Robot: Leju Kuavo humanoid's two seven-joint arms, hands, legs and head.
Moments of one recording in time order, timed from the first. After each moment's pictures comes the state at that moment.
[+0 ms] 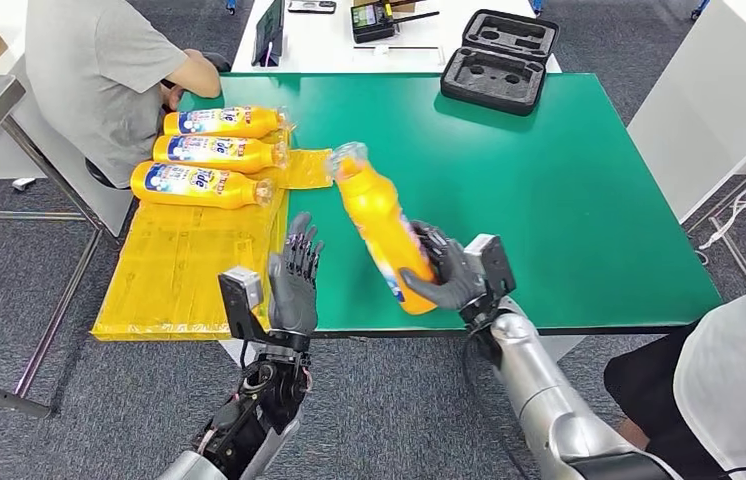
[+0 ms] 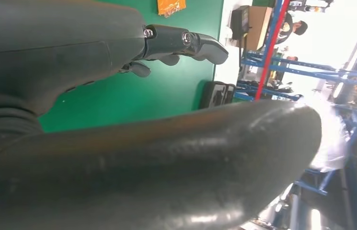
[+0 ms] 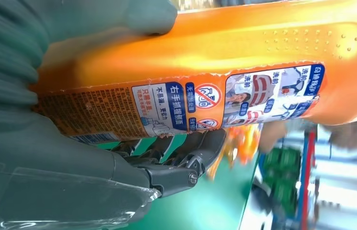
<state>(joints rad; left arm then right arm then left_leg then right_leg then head) -0.40 -0.31 -0.40 -0.83 0.22 0.00 -0.70 -0.56 0.06 0.16 -0.60 0.17 0.37 -0.70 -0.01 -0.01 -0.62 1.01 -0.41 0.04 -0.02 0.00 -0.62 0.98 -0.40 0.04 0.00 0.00</state>
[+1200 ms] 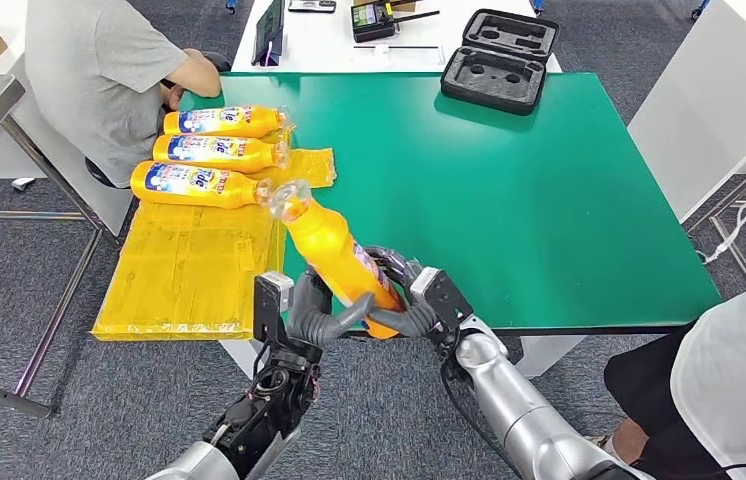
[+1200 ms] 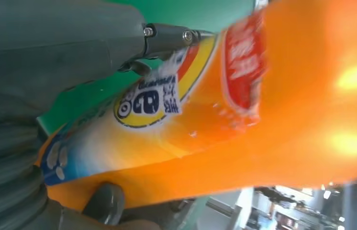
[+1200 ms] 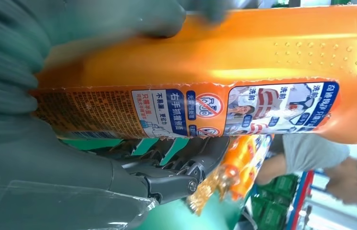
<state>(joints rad) -0.46 -0.32 -0.45 -0.62 0.19 -0.04 -0.70 -0.49 0.05 0.47 -0.71 0.14 0.19 -0.70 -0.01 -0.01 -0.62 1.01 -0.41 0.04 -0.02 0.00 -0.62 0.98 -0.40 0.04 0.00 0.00</state>
